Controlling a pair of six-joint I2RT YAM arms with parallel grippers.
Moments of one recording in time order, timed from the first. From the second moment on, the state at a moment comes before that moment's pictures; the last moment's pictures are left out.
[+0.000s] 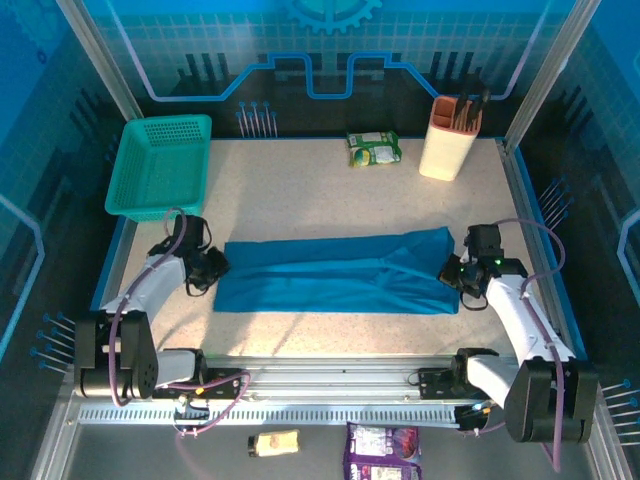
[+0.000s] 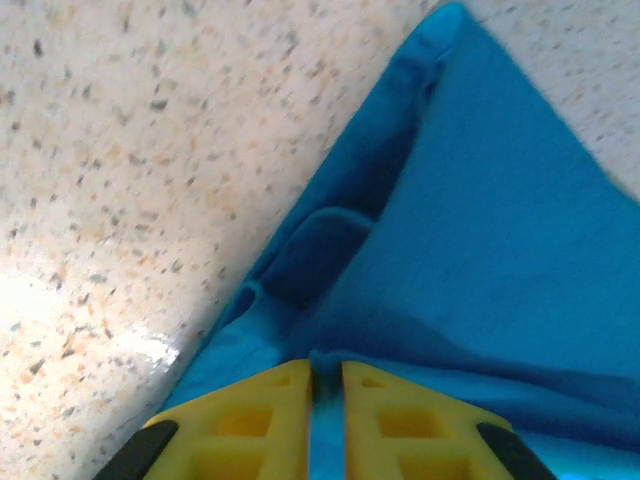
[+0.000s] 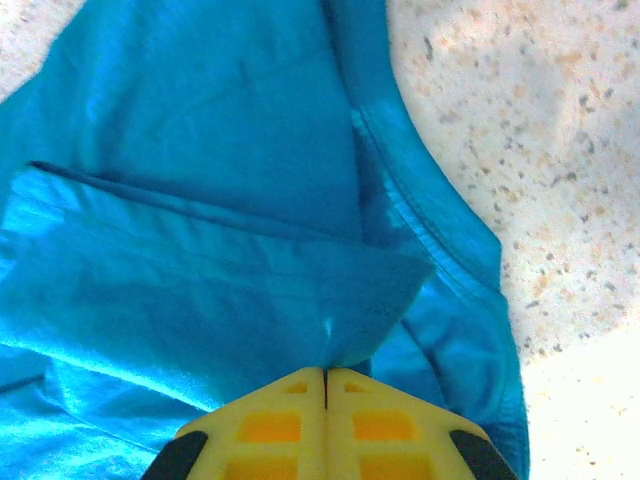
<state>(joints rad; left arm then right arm) 0.06 1.27 0.68 -0.61 0.16 -0.71 -0.06 1.04 0.64 -0.75 -0.11 0.48</state>
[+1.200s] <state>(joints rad) -0.08 1.65 0.91 -0.62 0.16 -0.64 0.50 1.81 1.20 -0.82 -0.22 0.25</state>
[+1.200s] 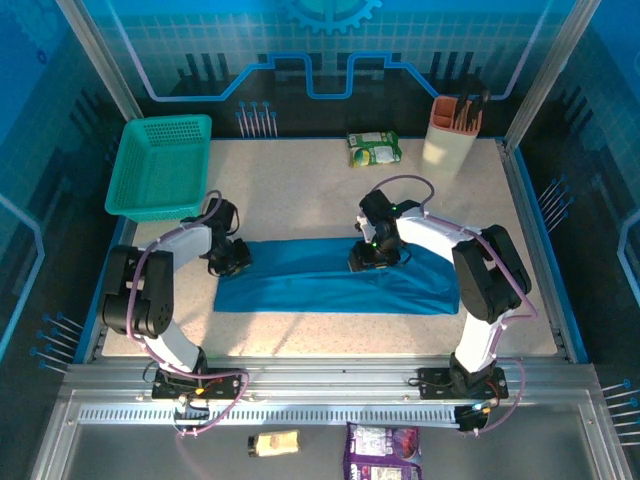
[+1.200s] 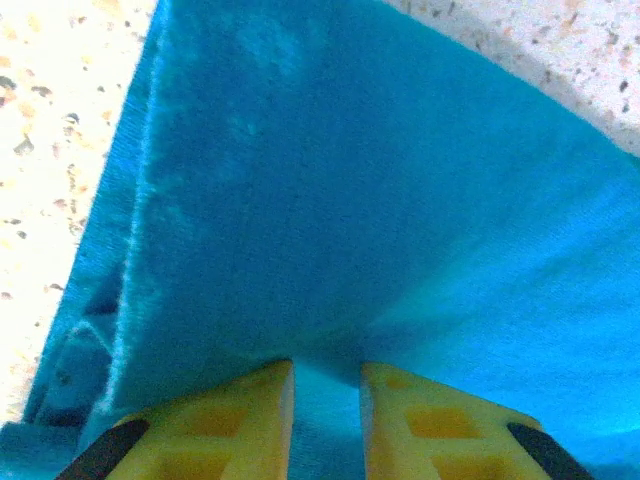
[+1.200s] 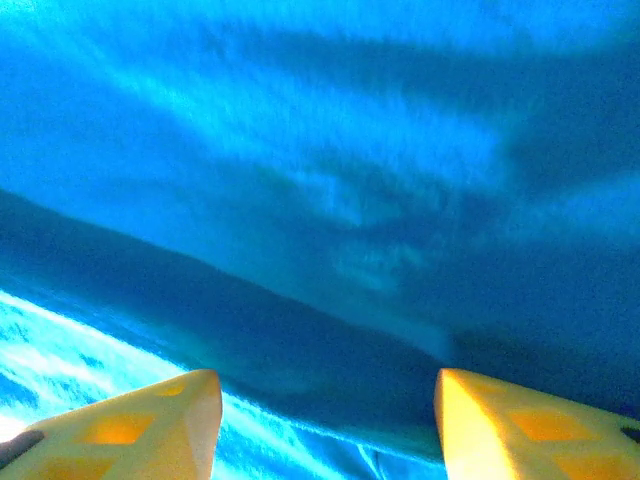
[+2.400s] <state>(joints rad) 0.04 1.69 1.07 -0.68 0.08 -0.46 0.51 1.77 1.19 -0.83 -0.31 0.29</state>
